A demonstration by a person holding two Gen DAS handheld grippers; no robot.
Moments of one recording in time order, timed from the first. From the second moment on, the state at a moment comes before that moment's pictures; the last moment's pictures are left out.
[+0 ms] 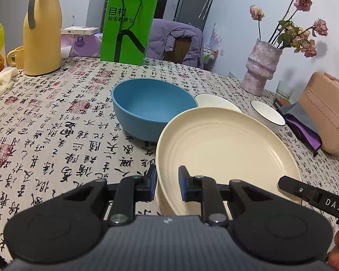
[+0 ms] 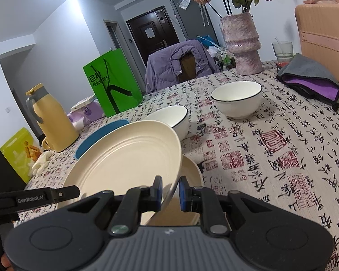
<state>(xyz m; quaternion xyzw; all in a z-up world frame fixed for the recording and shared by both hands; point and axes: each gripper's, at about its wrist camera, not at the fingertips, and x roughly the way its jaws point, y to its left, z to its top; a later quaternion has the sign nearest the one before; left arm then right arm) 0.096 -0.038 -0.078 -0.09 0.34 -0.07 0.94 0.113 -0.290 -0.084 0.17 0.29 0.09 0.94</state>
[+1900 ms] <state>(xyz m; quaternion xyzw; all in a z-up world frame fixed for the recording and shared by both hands) 0.094 -0.062 -0.106 0.01 0.34 -0.05 0.94 0.109 -0.259 -0.096 0.02 0.30 0.05 0.95</state>
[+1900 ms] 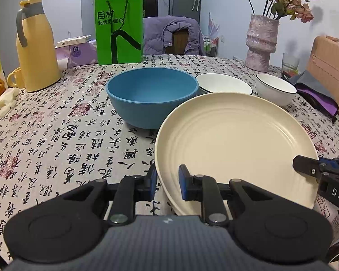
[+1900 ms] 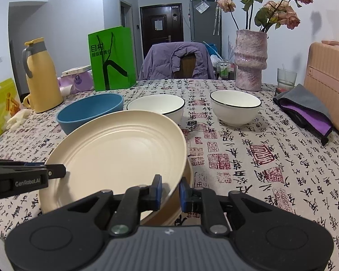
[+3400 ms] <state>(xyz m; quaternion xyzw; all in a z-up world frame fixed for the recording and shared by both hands) 0.096 -0.056 -0.104 0.00 0.35 -0.05 0.94 0.110 -0.275 -0.090 0.03 0.31 0.04 0.95</state>
